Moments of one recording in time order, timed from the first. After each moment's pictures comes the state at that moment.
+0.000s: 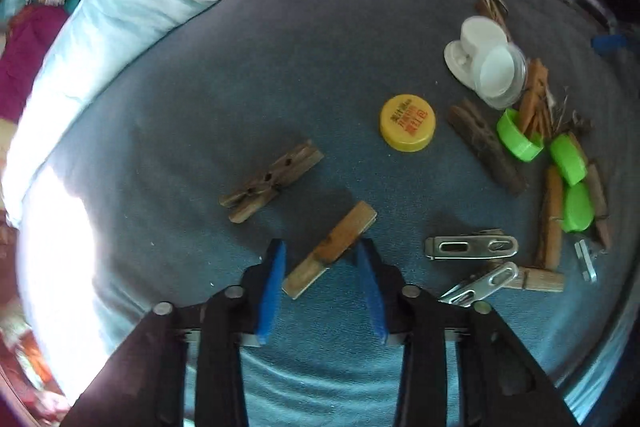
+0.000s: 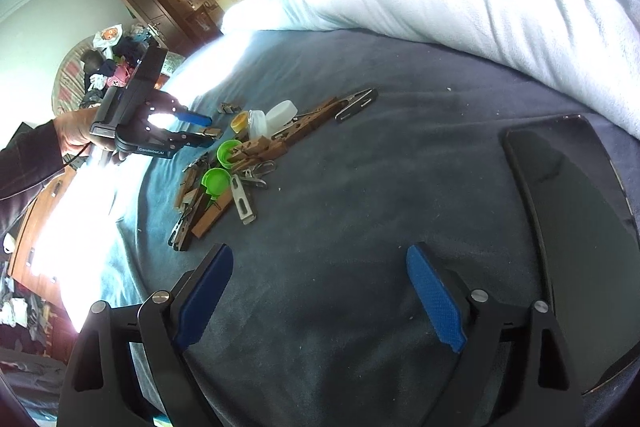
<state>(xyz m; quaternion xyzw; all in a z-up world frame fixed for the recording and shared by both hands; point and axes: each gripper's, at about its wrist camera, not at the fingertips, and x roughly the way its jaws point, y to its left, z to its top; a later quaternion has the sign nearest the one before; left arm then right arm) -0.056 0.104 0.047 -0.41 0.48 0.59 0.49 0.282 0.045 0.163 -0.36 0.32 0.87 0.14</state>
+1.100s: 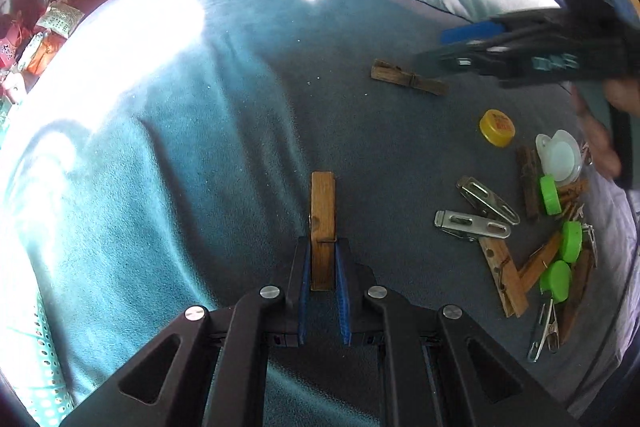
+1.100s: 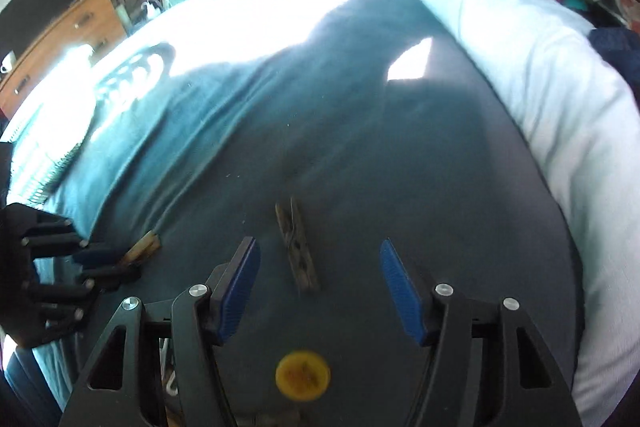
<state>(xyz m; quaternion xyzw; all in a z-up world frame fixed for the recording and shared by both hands) 0.002 -0.051 0.093 -0.51 0.17 0.81 0.25 -0.056 0.043 0.176 -0.49 0.04 0.87 -0.04</state>
